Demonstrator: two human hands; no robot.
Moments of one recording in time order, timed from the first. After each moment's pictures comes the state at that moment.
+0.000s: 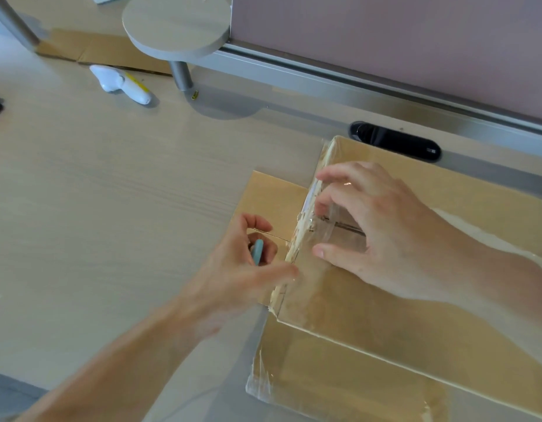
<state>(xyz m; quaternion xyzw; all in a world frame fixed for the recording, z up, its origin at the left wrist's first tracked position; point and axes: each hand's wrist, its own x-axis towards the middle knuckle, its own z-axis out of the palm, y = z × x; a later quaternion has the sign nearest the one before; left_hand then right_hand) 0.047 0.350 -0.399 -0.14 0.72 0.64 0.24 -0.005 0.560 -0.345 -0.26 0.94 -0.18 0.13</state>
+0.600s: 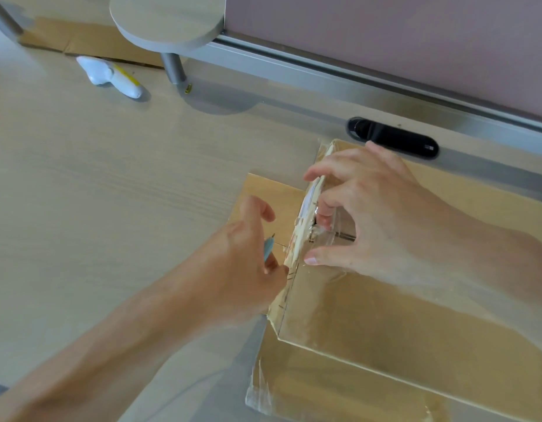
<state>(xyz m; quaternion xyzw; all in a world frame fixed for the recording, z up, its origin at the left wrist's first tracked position) 0.033 0.349 -0.371 0.01 0.88 0.40 0.26 -0.024 0.548 -0.339 -0.28 0.94 -0.09 0.16</state>
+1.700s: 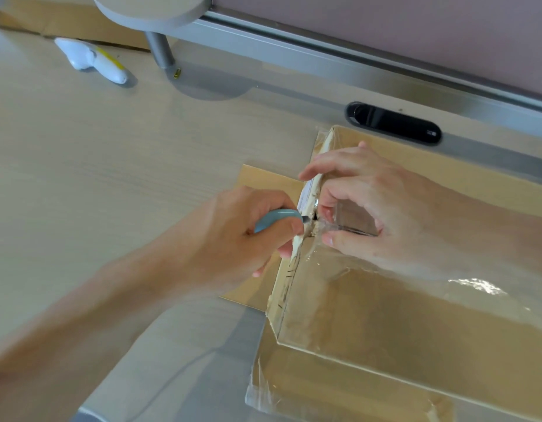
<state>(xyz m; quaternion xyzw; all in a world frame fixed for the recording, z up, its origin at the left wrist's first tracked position) 0.009 0.339 -0.376 0.10 0.85 0.46 0.25 -0.050 0.567 -0.363 -0.36 0.91 -0.06 0.20</state>
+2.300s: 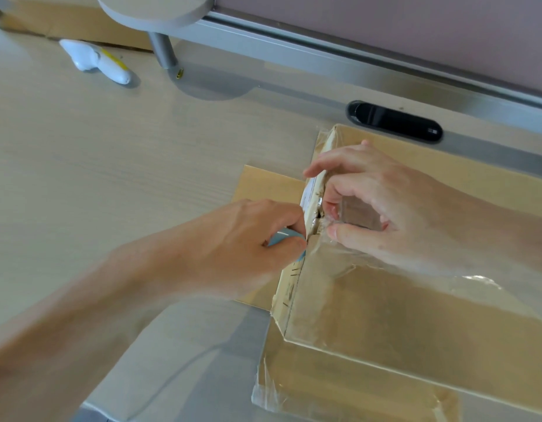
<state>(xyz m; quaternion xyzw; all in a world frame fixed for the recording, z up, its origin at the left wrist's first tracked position) 0.011 0.346 -0.358 0.15 0.87 0.35 0.32 -0.046 0.572 -0.367 -0.36 0.91 -0.06 0.18</state>
